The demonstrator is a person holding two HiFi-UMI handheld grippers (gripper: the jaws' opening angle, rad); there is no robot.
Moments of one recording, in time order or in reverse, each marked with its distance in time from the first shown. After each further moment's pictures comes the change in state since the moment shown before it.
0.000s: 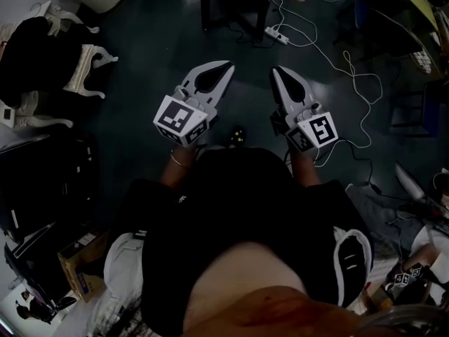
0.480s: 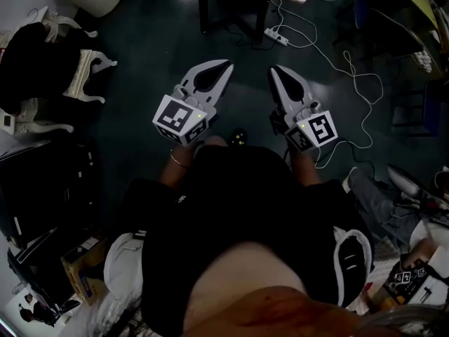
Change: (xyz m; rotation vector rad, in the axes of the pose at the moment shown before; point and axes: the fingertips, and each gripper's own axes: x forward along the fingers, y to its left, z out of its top) left arm 0.018 0.019 -0.002 0.015 0.012 -0.005; right arm 0.017 -0.016 -0.003 -0.001 -0.010 0.004
